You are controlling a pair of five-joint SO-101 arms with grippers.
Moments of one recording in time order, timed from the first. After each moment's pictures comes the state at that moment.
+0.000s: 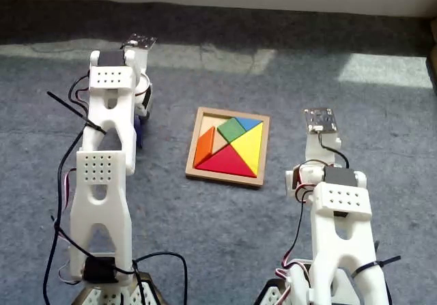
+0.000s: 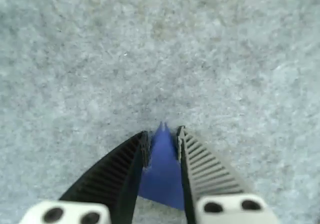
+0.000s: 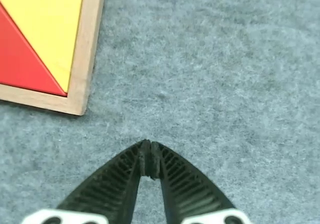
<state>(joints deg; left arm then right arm) -9.9 68.4 -72.0 99.9 -7.2 -0.4 -36.0 56.7 57.1 12.6</state>
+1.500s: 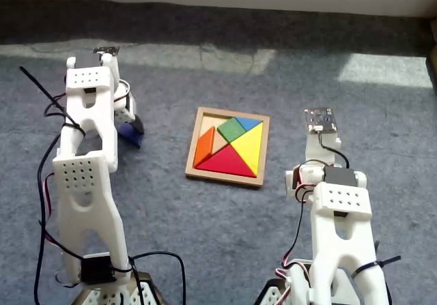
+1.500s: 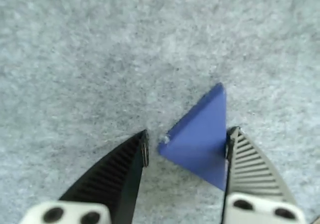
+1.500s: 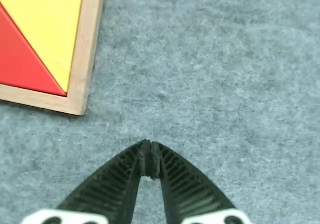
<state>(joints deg) -13.8 55.4 -46.5 95.0 5.1 -0.4 -36.0 56.7 57.1 12.6</state>
